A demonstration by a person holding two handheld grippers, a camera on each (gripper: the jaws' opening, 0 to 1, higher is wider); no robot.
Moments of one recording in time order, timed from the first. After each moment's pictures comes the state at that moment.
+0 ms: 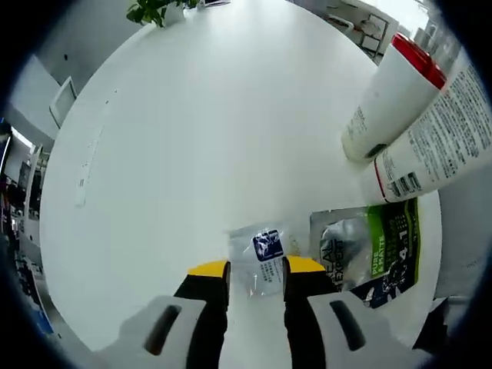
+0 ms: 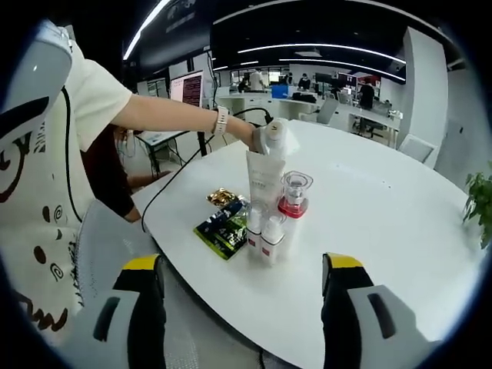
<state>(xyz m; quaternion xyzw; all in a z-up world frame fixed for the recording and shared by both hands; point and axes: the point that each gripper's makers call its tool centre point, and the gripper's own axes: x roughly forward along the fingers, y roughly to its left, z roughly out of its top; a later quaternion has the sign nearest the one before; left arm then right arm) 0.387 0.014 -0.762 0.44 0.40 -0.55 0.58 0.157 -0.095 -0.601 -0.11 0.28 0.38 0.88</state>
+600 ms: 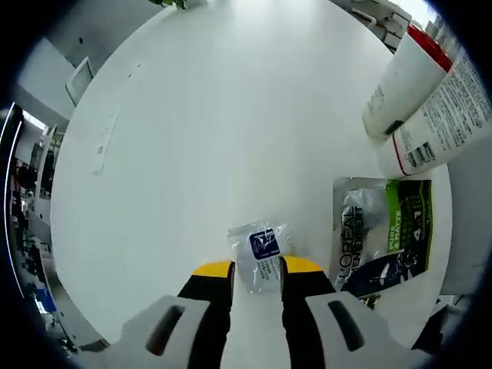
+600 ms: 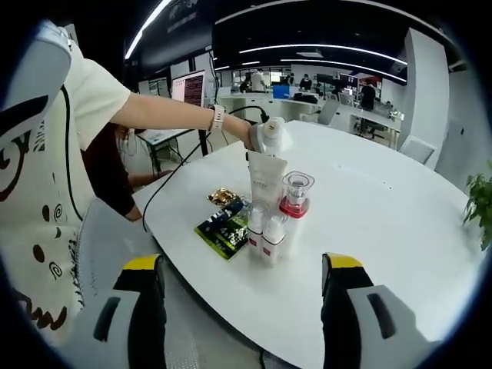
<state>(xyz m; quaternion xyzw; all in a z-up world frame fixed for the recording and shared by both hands) 0.414 0.053 -0.754 0.48 0.40 -0.49 0.60 0.163 -0.098 -0.607 -0.11 0.27 0.38 0.88</state>
